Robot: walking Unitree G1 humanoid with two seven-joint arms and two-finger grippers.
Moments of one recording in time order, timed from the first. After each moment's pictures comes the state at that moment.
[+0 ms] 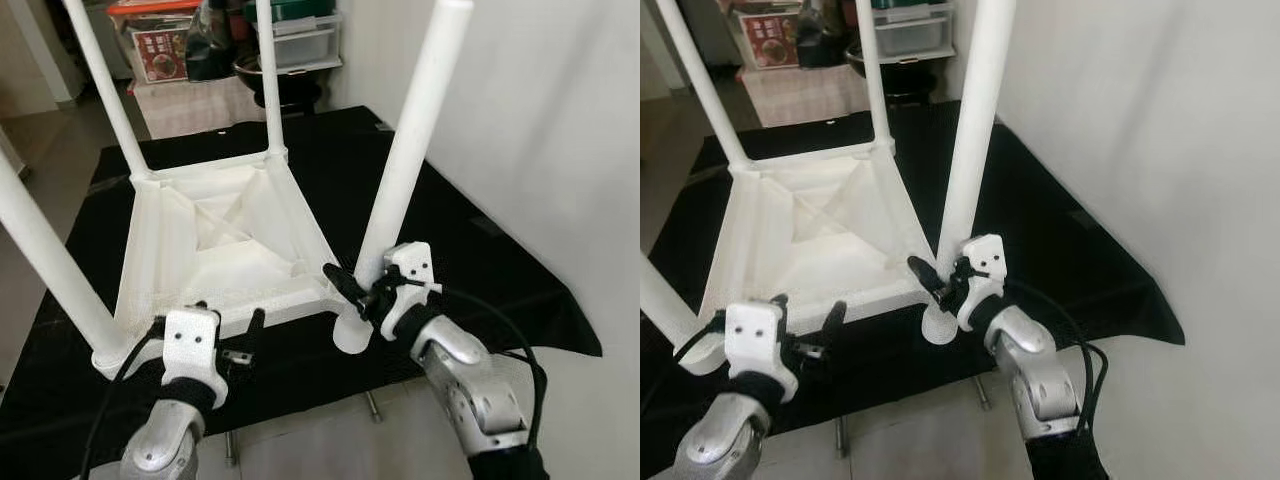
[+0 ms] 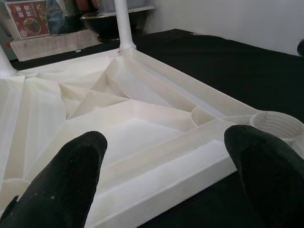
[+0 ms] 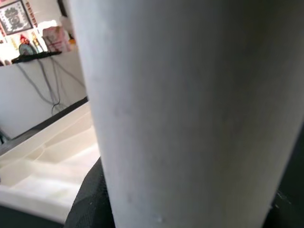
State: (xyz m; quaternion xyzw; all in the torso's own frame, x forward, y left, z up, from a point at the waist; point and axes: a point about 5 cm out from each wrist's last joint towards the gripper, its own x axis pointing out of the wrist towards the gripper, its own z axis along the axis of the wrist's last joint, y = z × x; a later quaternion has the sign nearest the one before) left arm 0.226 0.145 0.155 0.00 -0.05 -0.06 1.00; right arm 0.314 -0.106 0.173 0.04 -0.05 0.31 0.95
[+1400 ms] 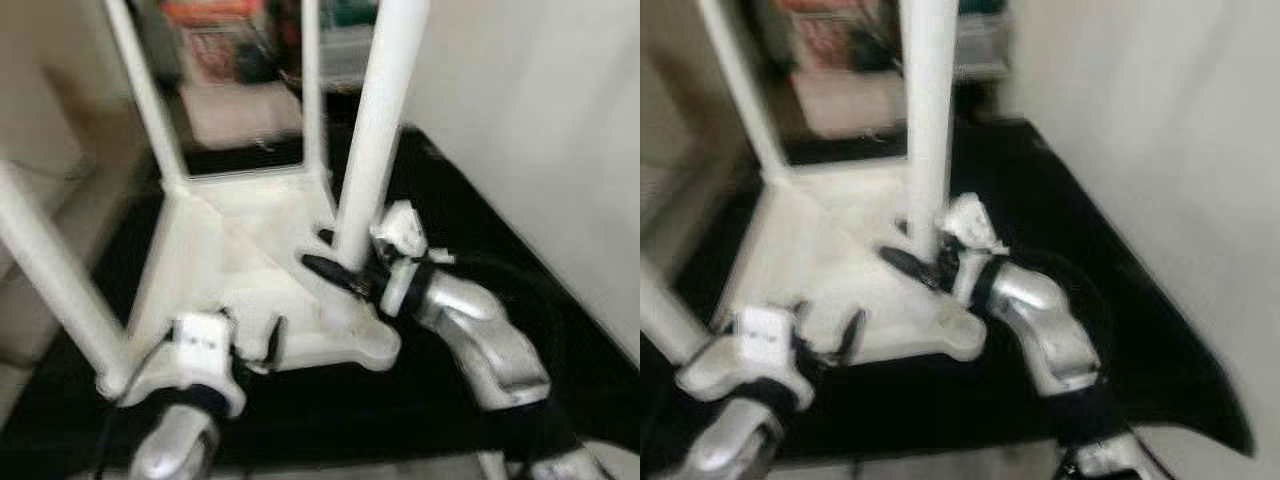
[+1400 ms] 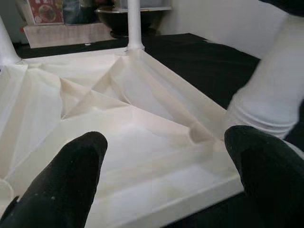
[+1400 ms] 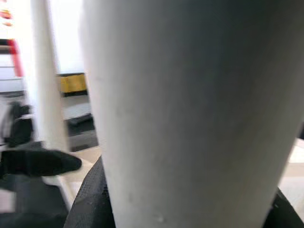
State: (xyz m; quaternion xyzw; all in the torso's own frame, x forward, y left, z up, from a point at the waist) left arm 0.216 0.123 0.151 -0.04 -0.03 -0.12 0.99; right arm 0.311 -0.107 0.215 -0.04 -0.09 0.48 0.87
